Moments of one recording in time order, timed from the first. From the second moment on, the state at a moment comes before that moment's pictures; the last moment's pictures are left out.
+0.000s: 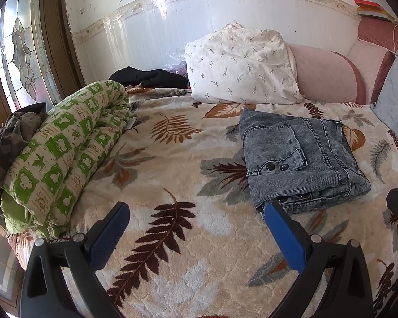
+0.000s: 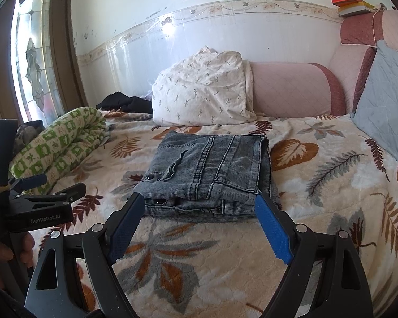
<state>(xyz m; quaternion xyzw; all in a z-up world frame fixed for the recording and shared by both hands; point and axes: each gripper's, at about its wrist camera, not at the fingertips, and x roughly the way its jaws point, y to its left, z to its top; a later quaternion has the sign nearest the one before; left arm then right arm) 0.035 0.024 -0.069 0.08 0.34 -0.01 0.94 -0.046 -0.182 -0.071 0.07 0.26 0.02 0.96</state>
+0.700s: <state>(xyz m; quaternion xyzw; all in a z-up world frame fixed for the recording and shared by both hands) 0.035 0.024 -0.070 0.08 0.34 -0.01 0.94 -0.044 -0.177 -0.073 0.06 0.27 0.02 0.96</state>
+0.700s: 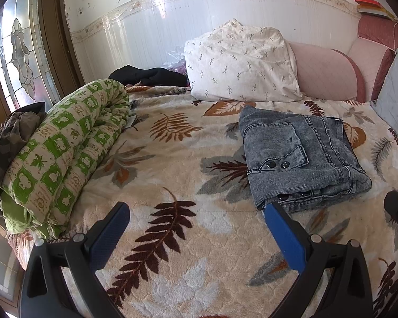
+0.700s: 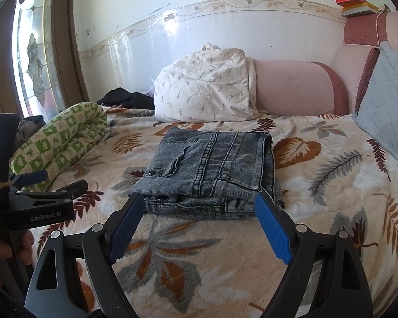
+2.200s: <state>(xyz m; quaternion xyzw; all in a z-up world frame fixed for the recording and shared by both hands) 0.159 0.034 -0.076 0.07 0.44 -0.08 0.89 0.087 -0.287 -0.082 0.21 0.40 0.02 0.89</state>
